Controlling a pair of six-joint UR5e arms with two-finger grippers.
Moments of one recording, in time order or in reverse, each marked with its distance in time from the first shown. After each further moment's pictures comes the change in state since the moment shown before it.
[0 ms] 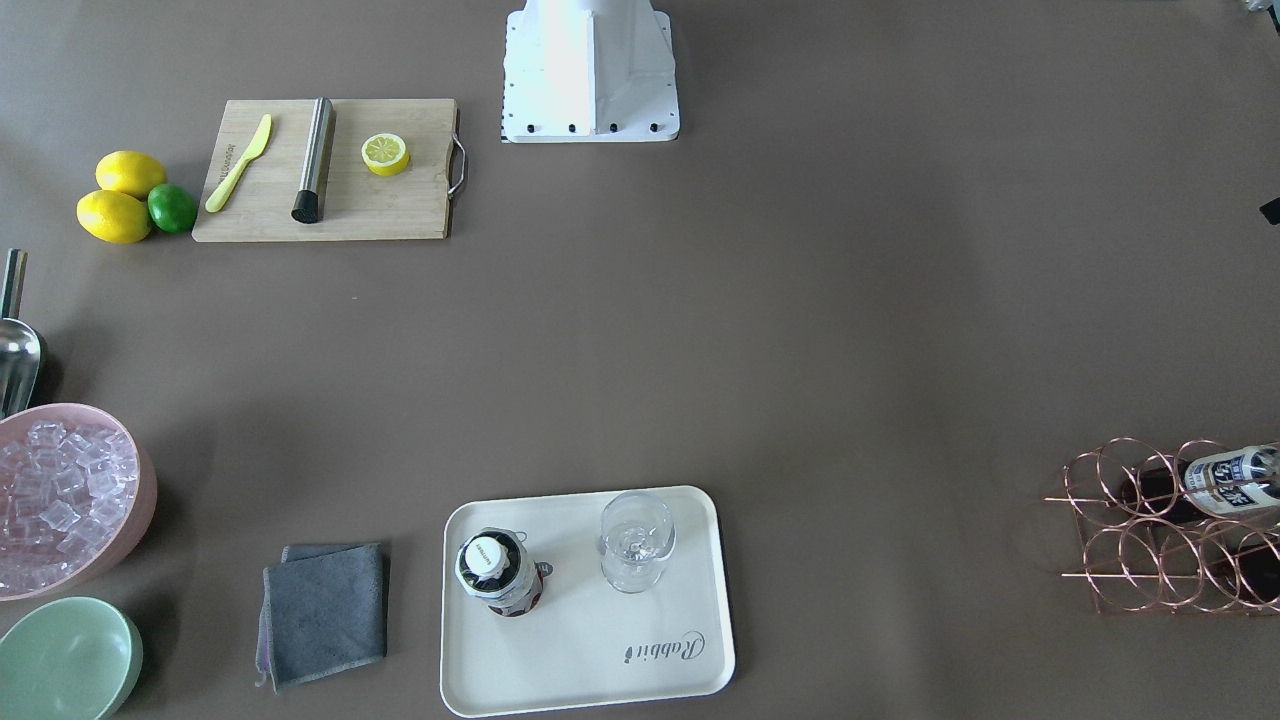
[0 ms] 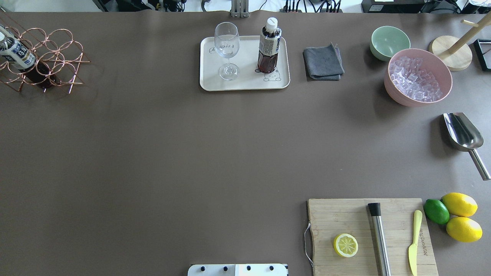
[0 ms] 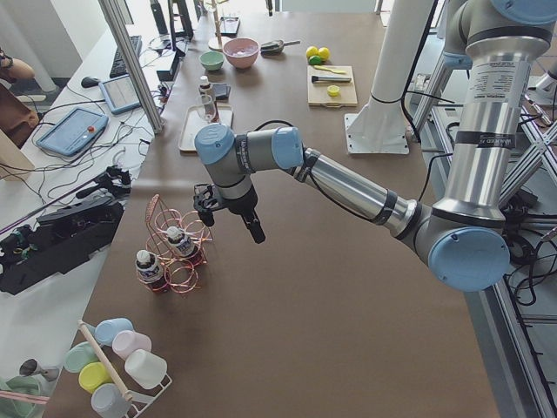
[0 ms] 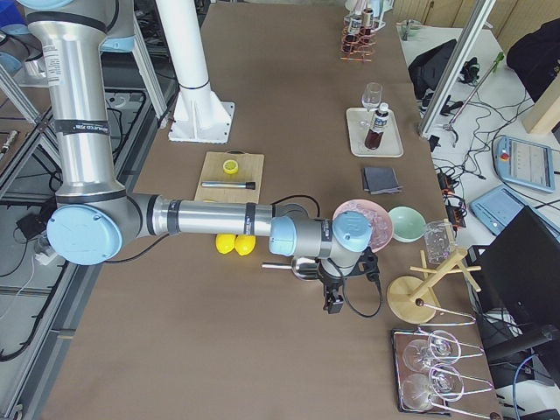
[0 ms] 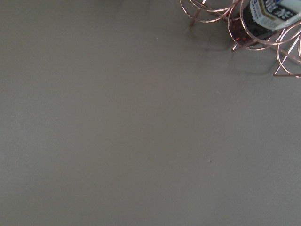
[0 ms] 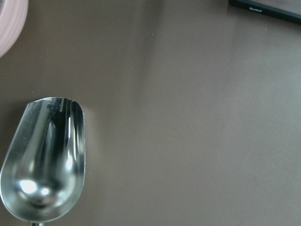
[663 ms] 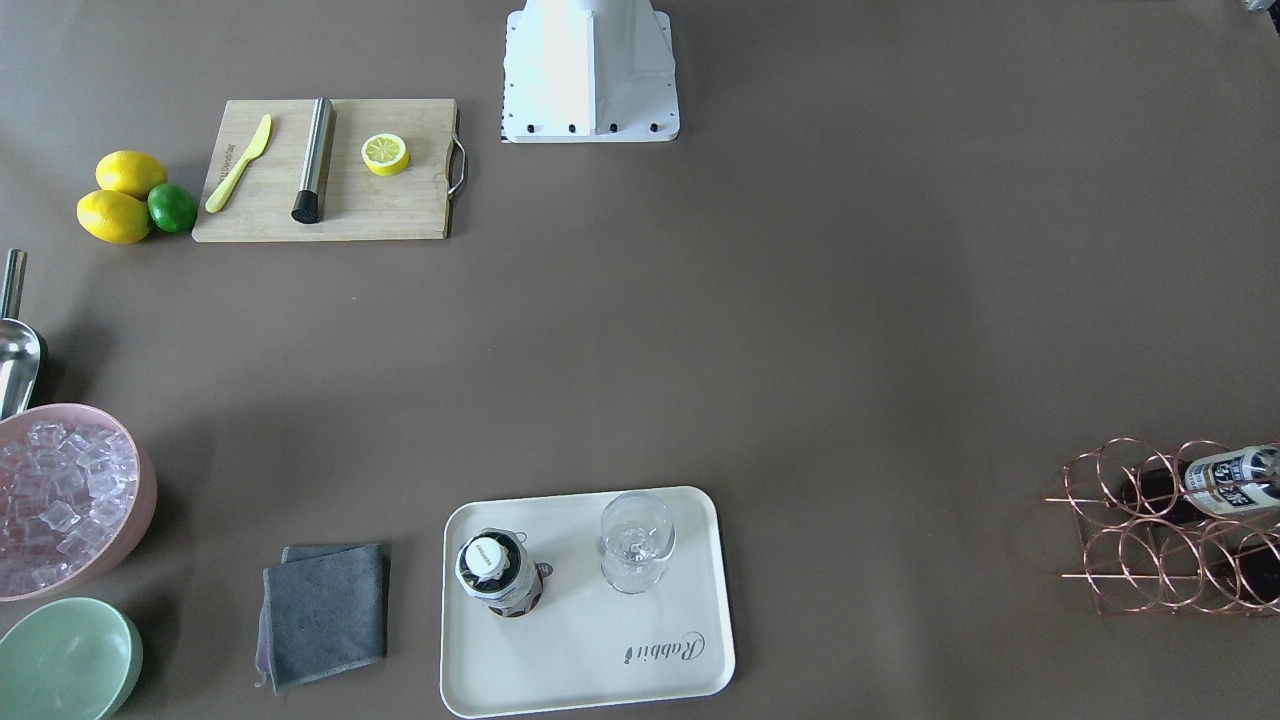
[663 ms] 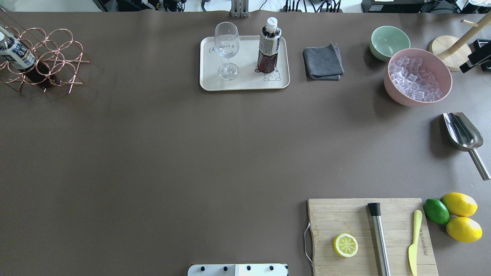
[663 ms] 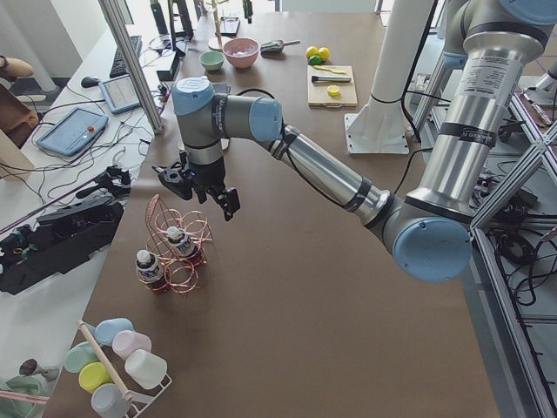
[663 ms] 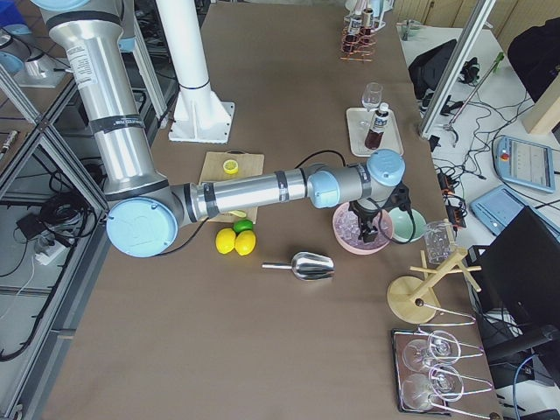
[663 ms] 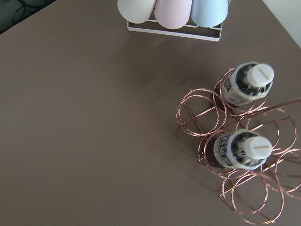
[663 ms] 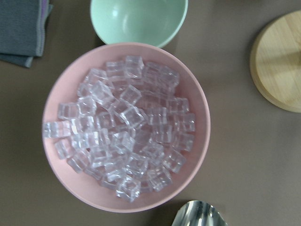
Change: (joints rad) left arm -0.048 -0.153 0.029 -0.078 0.122 -0.579; right arm -0.113 0.191 0.028 0.066 0.179 0.221
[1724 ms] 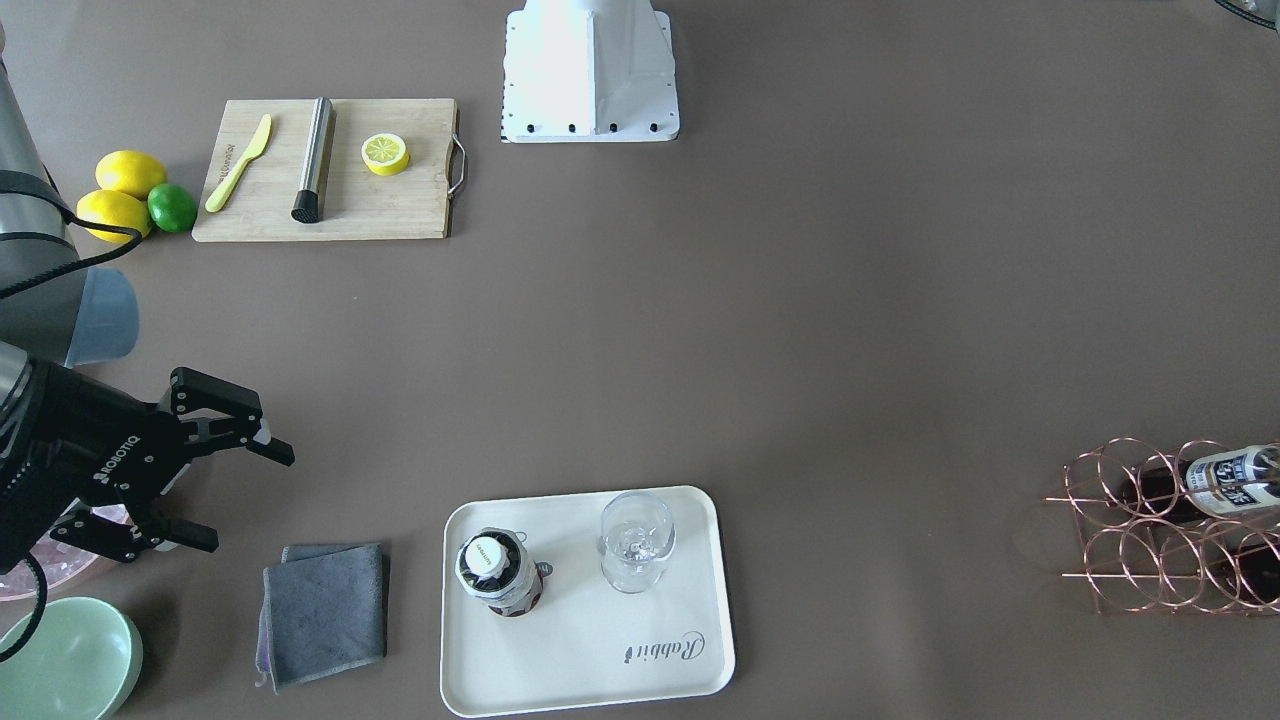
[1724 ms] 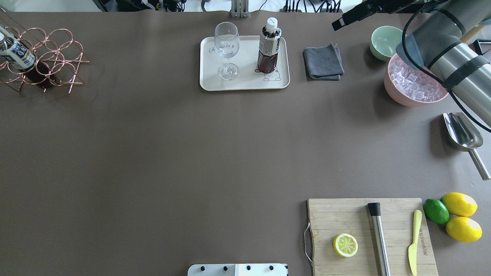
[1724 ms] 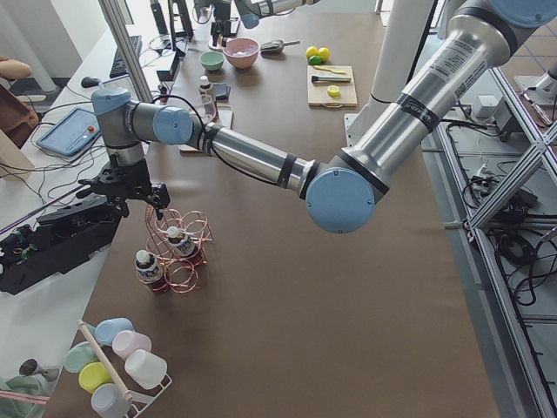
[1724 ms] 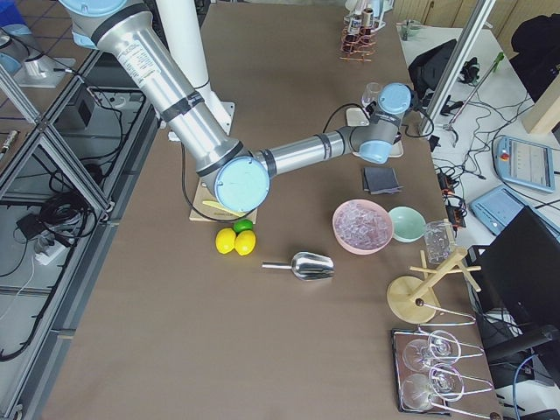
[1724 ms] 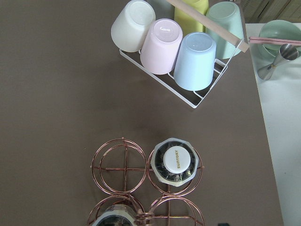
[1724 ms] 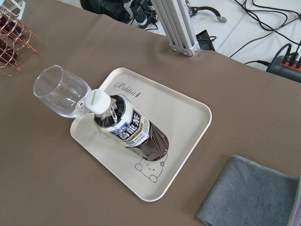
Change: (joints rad) left arm 0.078 -0.401 0.630 -0.287 0.200 -0.720; right arm -0.236 0.396 -0.313 0.902 0.067 0.565
